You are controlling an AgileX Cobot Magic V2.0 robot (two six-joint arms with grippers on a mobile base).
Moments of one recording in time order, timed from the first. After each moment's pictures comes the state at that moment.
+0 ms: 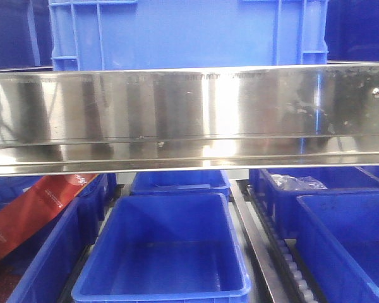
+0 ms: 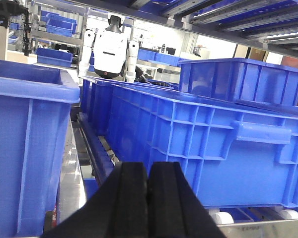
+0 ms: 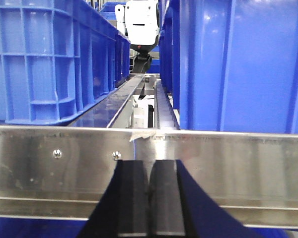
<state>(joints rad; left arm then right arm) -0.33 0.13 -0.37 -0.15 0.20 -0.04 0.09 0.01 0.00 0.06 0.05 -0.03</state>
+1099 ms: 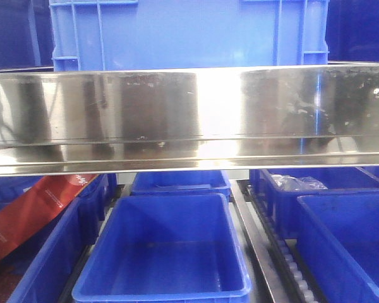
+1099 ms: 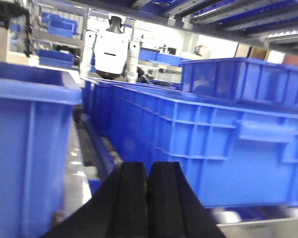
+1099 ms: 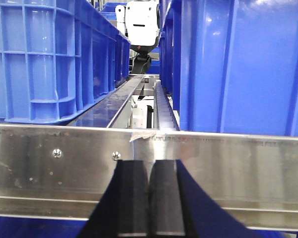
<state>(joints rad) -0.33 0.13 -0.37 -0.08 0.20 -0.04 0.09 0.00 0.00 0.05 0.06 -0.03</state>
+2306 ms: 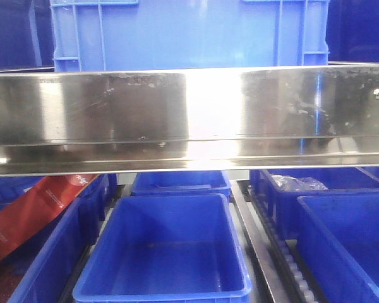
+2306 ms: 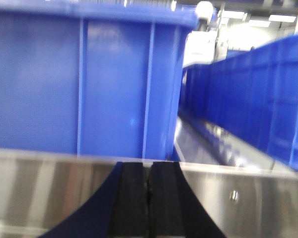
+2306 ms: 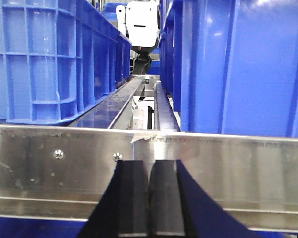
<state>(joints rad) -0.05 0.01 0.00 0.07 0.00 -0.13 0.09 0.00 0.00 0.05 0.05 -0.03</state>
